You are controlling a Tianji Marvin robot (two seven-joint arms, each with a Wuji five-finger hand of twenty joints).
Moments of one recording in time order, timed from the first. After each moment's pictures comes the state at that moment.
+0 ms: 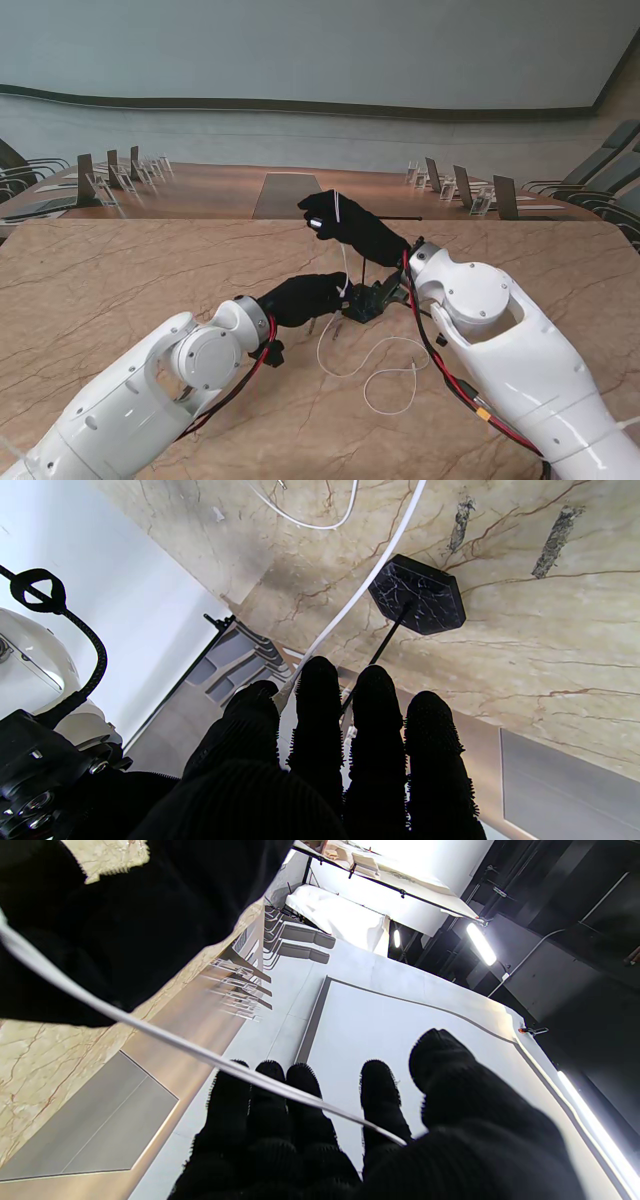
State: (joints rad) left arm 1.26 -1.10 -0.85 -1.64 0.44 0.01 -0.19; right arm -1.22 -1.13 1.10 -1.54 0.22 -0.10 0.37; left_hand 1.21 0.02 0.06 -0.03 0.29 0.00 1.06 0.85 0.71 0.10 0.75 1.12 0.51 0.21 0.99 1.05 0.18 0.17 1.28 0.89; right_hand 0.73 -0.12 0.40 -0.04 0.10 -0.01 0.83 0.24 0.19 0.22 0.63 0.31 0.22 0.07 0.44 0.30 0.06 -0.05 0.89 0.25
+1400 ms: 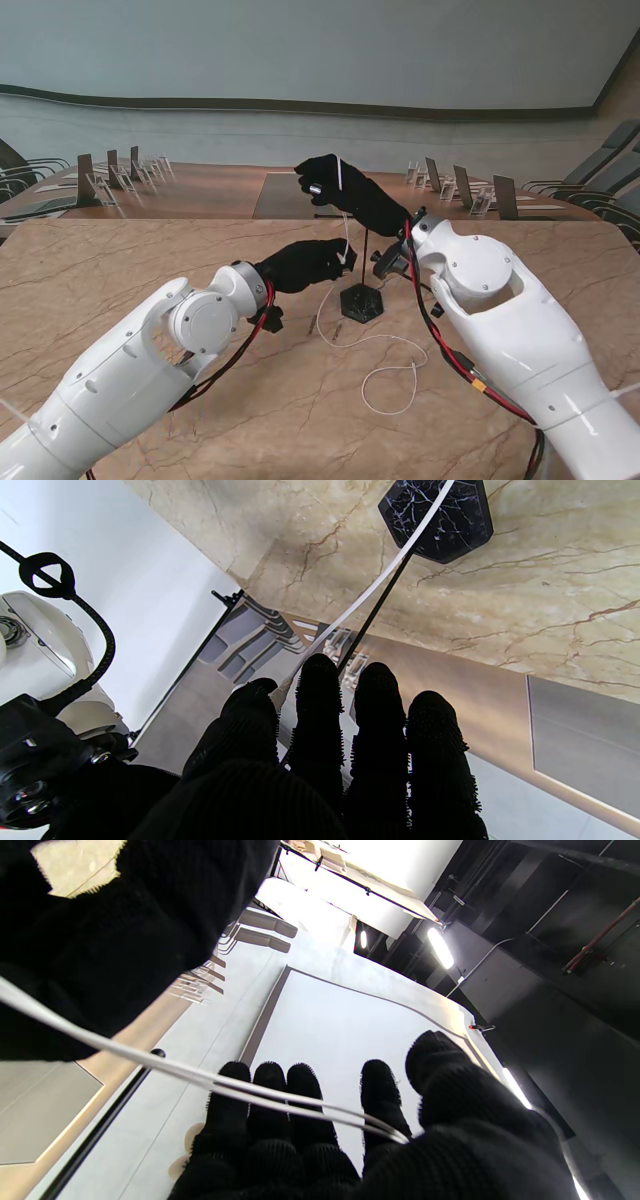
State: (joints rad) left arm 1.15 -1.11 -0.86 -1.60 0.41 -0.02 -0.21; right arm -1.12 -1.14 1.09 -1.49 0.27 -0.18 0.39; left_hand 1.21 0.02 0.04 -0.03 0.30 0.00 1.02 0.80 0.72 0.10 0.76 1.06 0.54 0.23 1.01 1.04 0.23 0.20 1.34 0.93; right_hand 0.74 -0.11 0.40 -0.04 0.10 -0.01 0.84 0.24 0.19 0.22 0.63 0.31 0.21 0.07 0.44 0.30 0.05 -0.05 0.88 0.25
